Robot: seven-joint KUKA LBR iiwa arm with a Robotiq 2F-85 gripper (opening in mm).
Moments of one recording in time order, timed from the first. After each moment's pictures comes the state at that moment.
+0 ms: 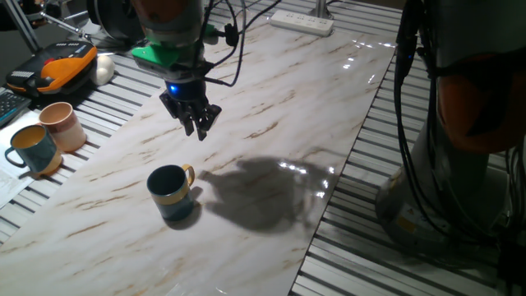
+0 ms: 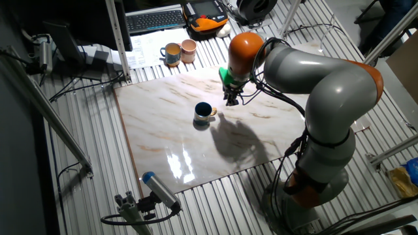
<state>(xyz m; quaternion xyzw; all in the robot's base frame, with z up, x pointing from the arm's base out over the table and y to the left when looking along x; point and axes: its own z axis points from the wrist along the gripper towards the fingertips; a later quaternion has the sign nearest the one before) 0.495 0.126 0.159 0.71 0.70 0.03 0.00</state>
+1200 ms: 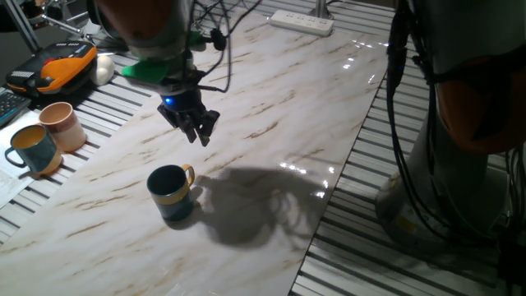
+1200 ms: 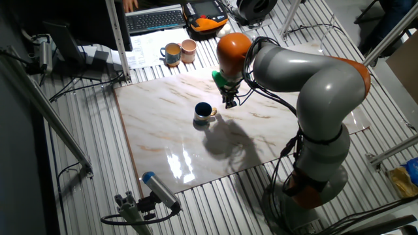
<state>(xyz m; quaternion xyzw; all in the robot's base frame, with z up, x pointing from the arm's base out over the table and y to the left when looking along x) 0.487 0.132 0.152 0.69 0.73 -0.03 0.00</state>
